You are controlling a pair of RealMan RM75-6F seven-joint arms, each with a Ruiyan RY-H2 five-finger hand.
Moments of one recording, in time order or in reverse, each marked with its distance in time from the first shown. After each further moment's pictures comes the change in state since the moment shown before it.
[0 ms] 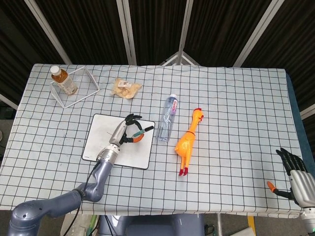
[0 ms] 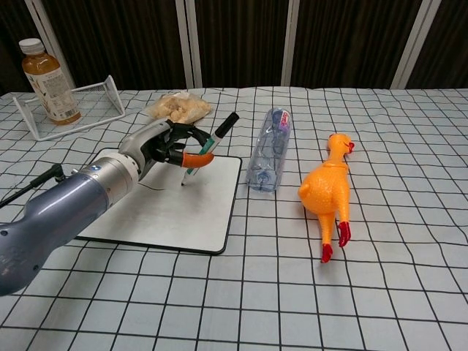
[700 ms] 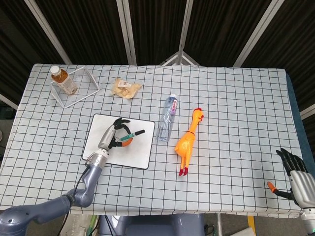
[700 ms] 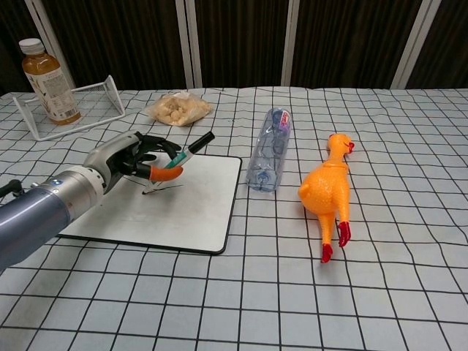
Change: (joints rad) left arm 0.116 0.084 0.057 -0.100 -0.012 0.035 0.048; right arm -0.004 -0.004 0.000 -0.002 0.000 0.007 -0.017
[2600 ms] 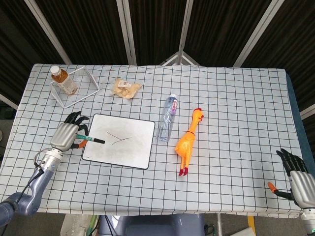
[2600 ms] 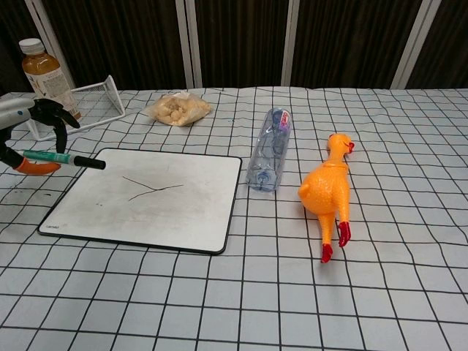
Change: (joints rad) left arm 0.137 0.440 0.178 -0.178 0.227 0.130 0.476; right arm -0.001 0.004 0.002 -0.011 0.012 -0.006 -0.038
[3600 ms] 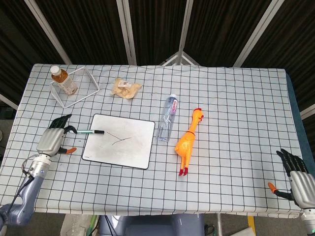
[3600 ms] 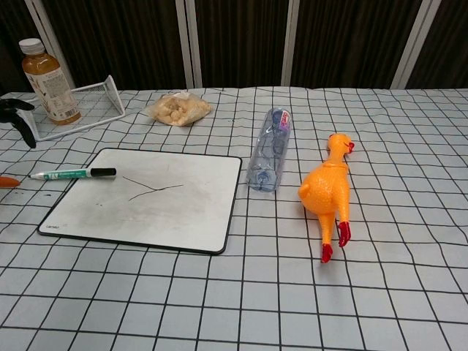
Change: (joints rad) left arm 0.100 0.120 -0.006 -0.207 -0.125 0.070 0.073; right arm -0.001 0.000 -0.003 0.001 -0.006 0.001 -0.010
